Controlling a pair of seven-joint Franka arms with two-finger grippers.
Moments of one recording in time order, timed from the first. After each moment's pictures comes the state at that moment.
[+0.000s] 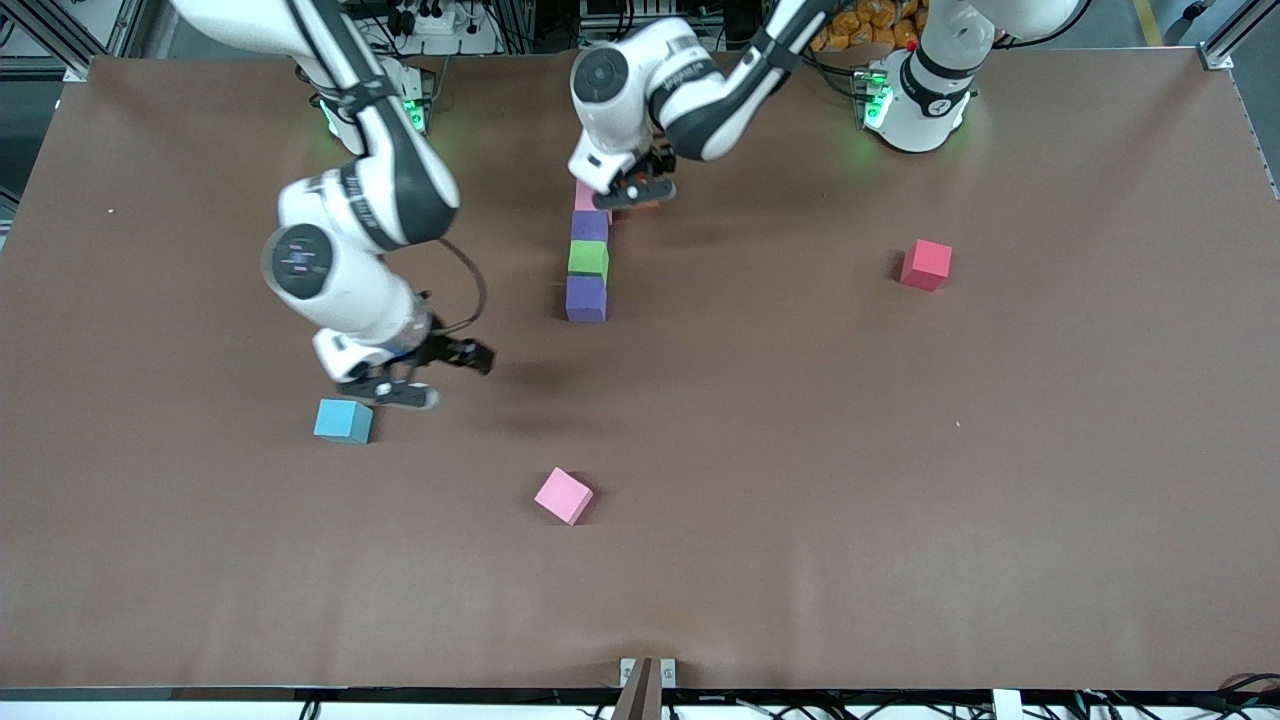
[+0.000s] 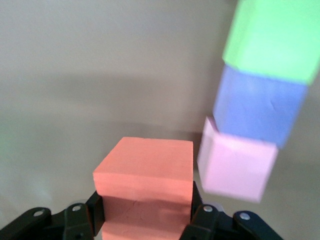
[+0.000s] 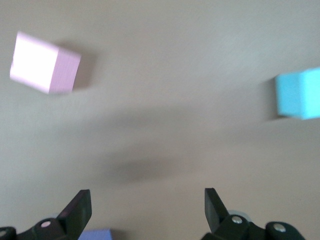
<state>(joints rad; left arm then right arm) -0.98 0.41 -0.23 -1.90 -0.15 2.12 -1.21 0.49 0.27 -0.17 -1.92 0.20 2.23 0.44</state>
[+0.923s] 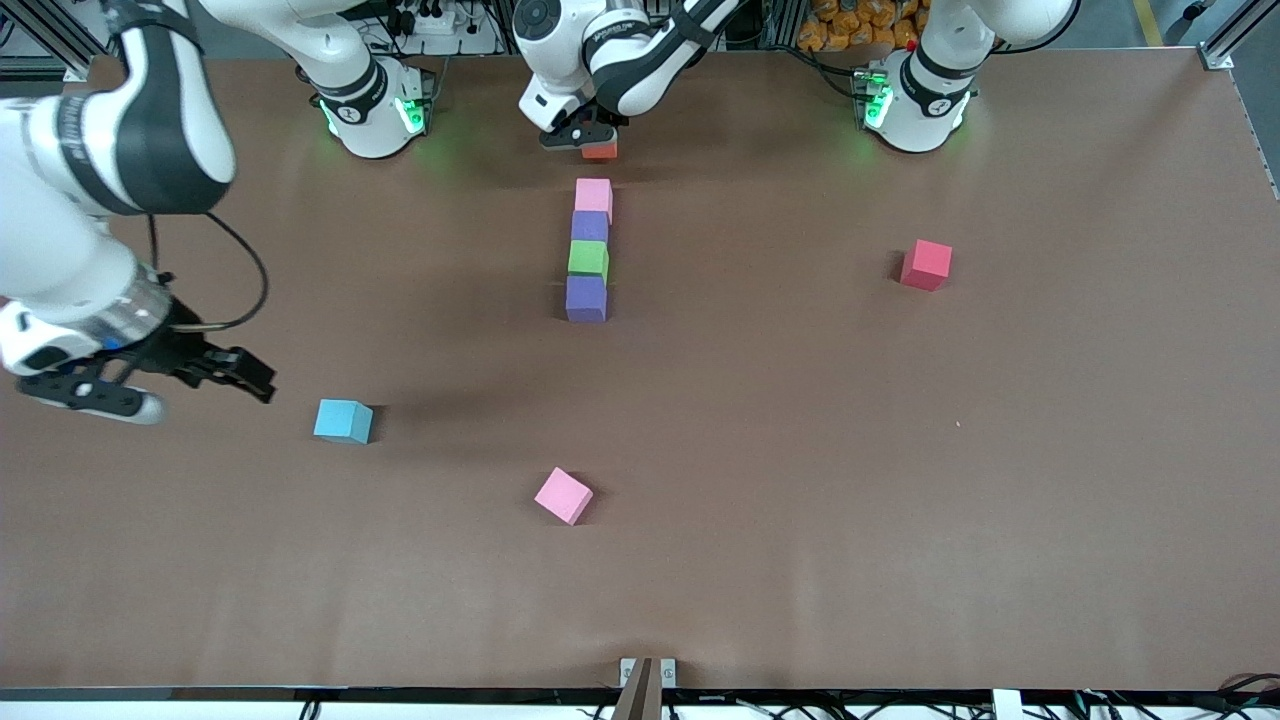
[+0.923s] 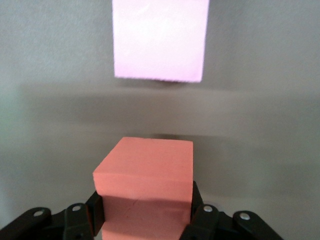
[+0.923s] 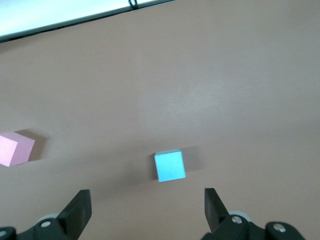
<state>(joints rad) -1.16 0.59 -0.25 -1.73 -0.10 2.14 -1.32 0.21 0.15 -0.17 -1.72 0.01 2.01 0.27</state>
